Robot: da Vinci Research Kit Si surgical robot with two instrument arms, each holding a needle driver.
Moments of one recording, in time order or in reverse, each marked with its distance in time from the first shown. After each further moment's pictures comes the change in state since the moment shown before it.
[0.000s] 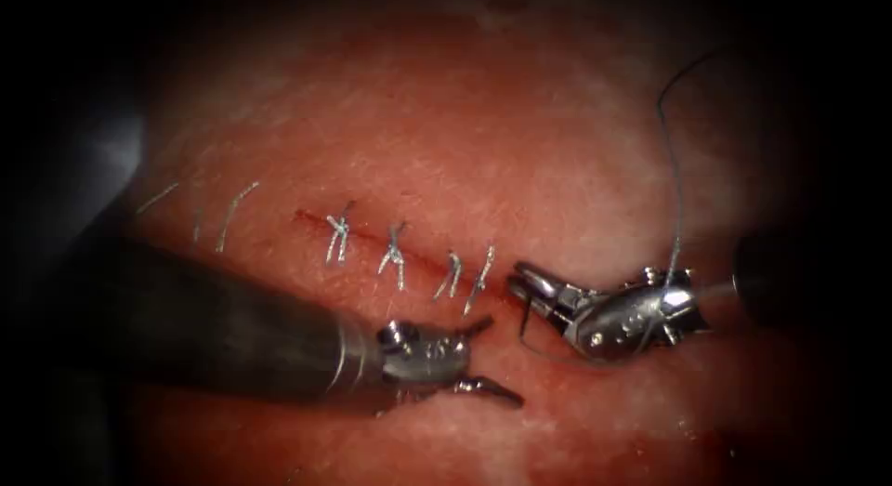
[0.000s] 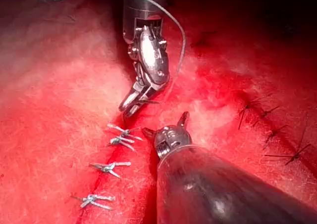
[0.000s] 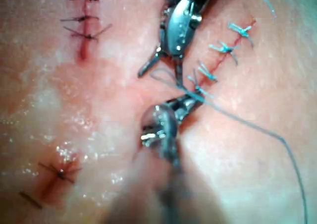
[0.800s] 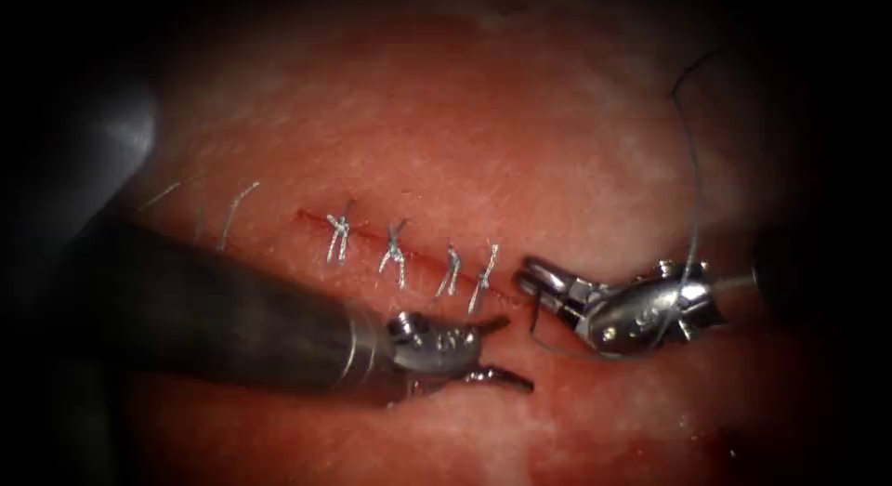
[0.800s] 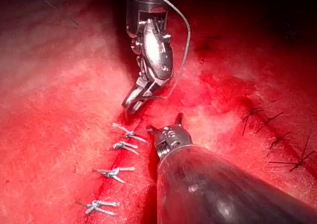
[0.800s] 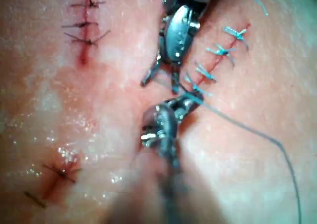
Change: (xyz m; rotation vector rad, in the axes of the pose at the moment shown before) right arm 0.003 0.003 -0.001 -0.058 0.030 0.043; left arm 0.002 -0.001 0.000 -0.001 0.035 -0.010
